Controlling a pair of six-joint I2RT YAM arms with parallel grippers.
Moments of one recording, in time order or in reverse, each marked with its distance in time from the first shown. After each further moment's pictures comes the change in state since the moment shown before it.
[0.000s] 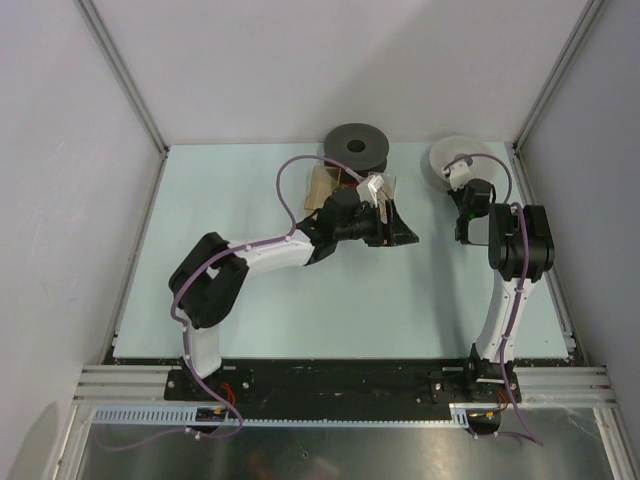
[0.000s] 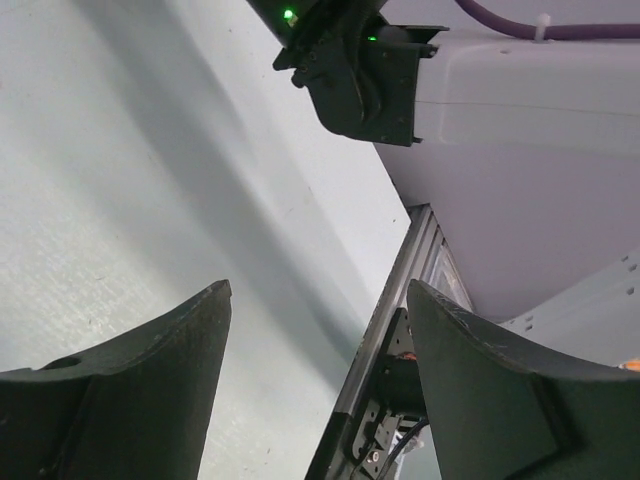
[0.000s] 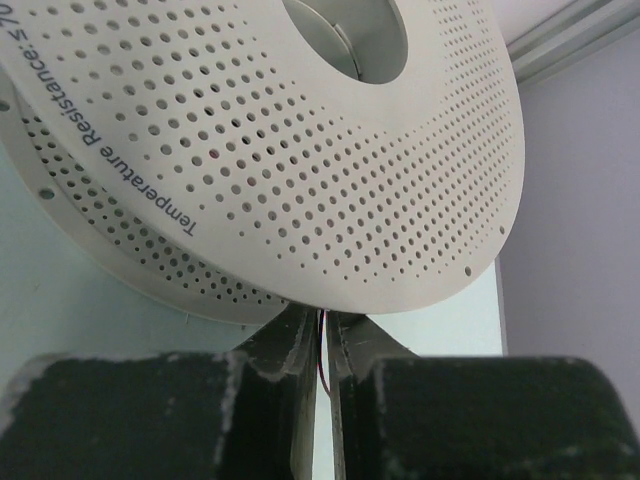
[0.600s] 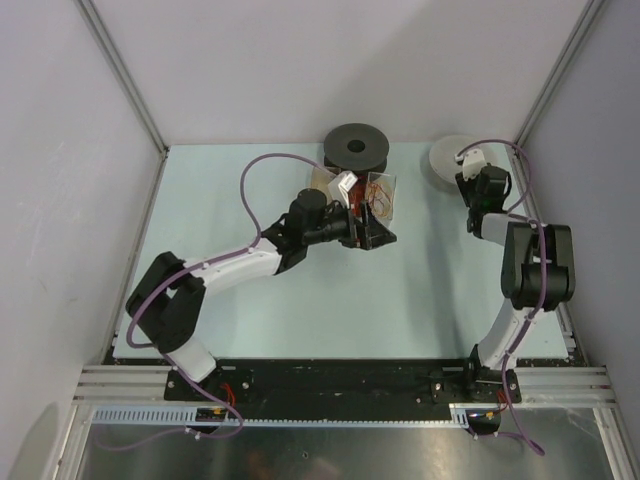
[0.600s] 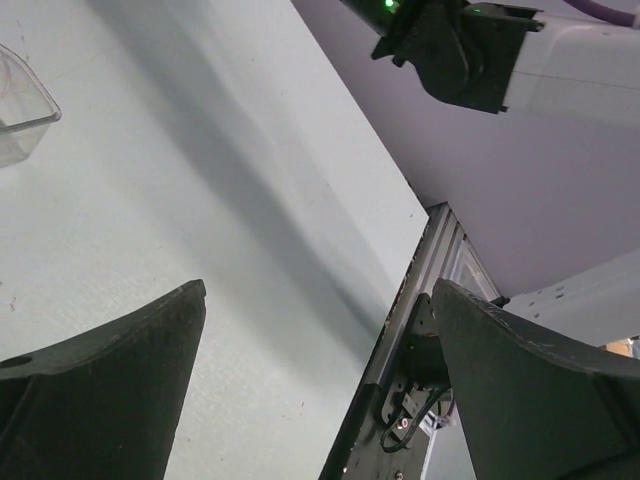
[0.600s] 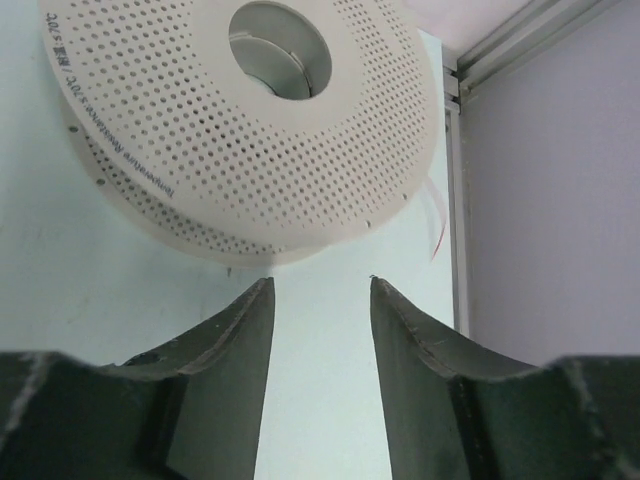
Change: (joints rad) left arm 0.060 -0.252 -0.203 0.001 -0.010 0.122; right arm -0.014 -0.249 -0.018 -0.285 -0.035 0.095
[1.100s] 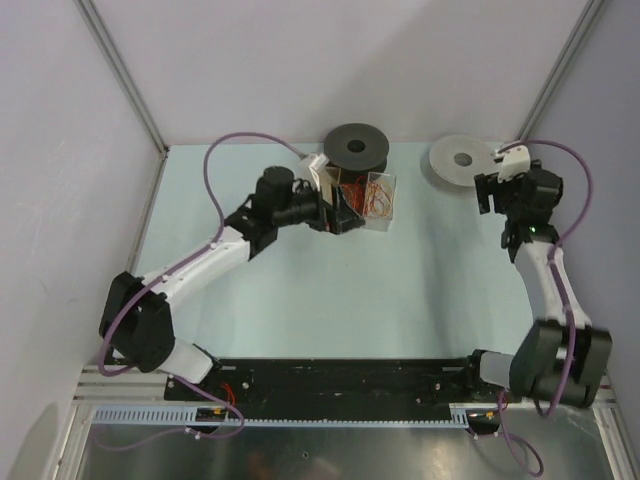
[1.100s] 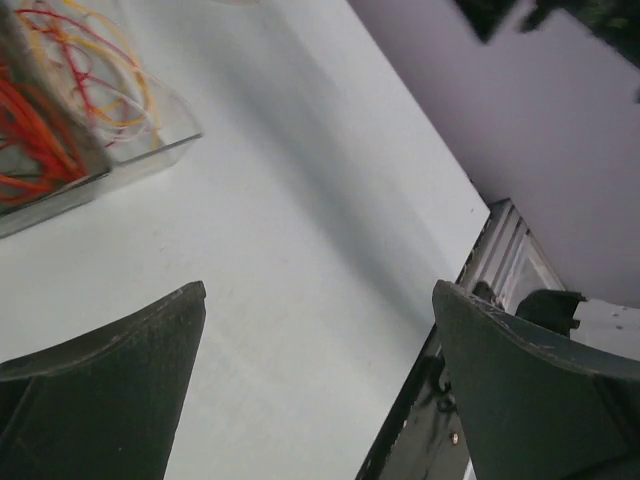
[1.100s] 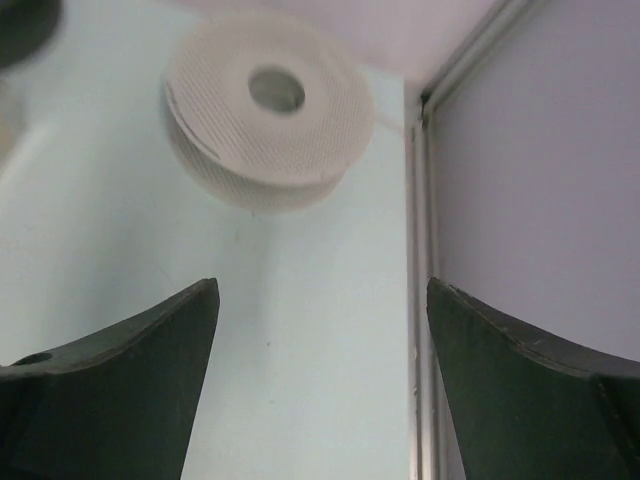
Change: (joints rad) left arm 0.133 -0.180 0.027 -0.274 0.032 0.193; right arm -0.102 -0.575 -0.108 -0.464 -0.198 0.101
